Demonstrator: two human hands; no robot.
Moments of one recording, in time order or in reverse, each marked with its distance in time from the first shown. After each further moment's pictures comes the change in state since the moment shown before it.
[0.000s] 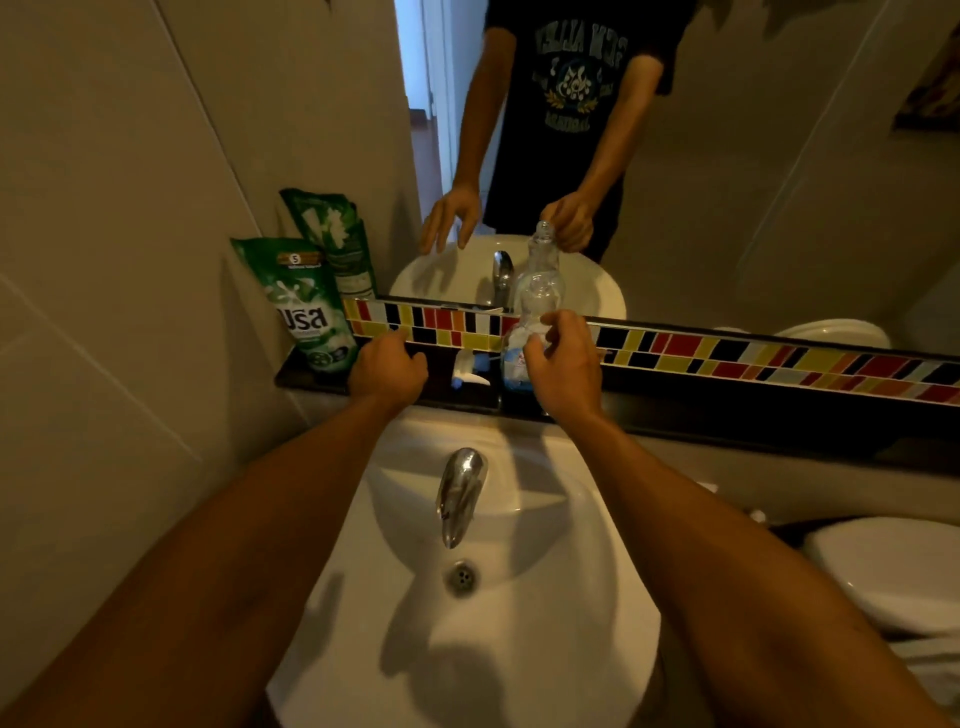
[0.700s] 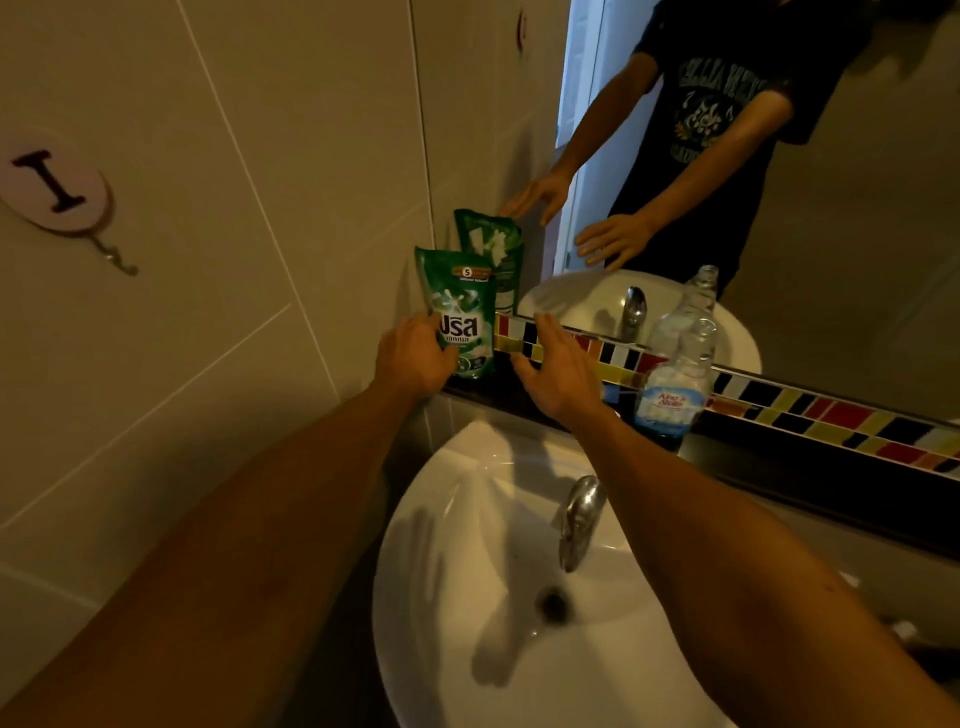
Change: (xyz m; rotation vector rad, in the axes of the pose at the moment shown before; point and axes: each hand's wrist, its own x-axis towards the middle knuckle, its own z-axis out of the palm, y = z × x) left_hand 0.008 -0.105 -0.134 0.096 0.081 0.098; right_hand -0.006 -0.104 0.145 -0.266 -0.392 -0.255
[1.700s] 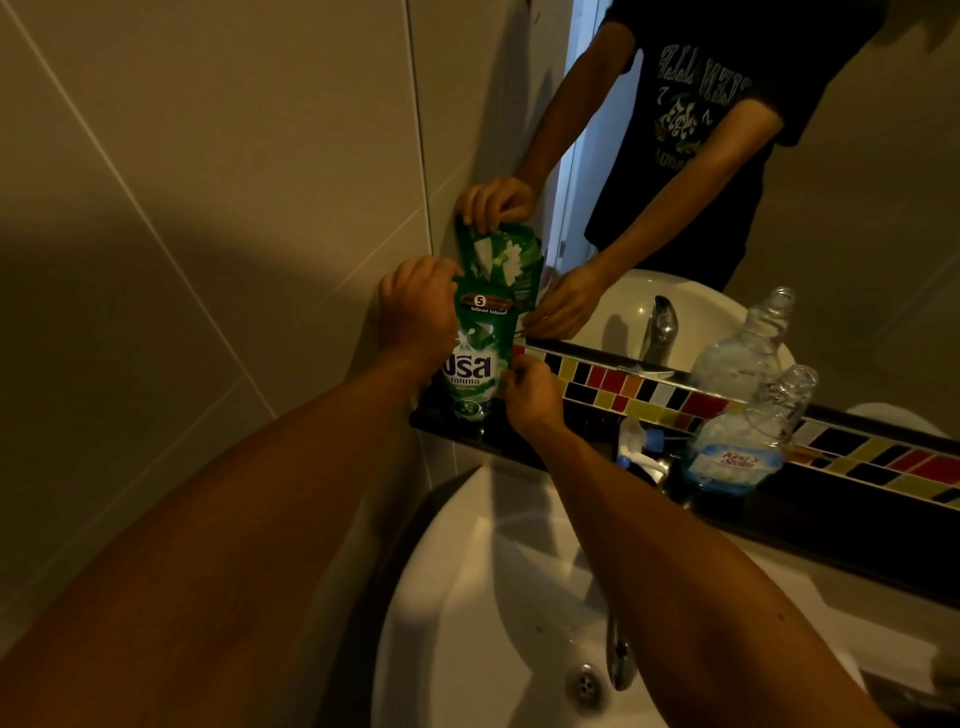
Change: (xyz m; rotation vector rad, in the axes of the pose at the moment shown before) left_hand 0.147 -0.023 0.021 0.063 0.396 0.286; right_hand 0.110 -0.001 0.109 0.436 -0.032 0.344
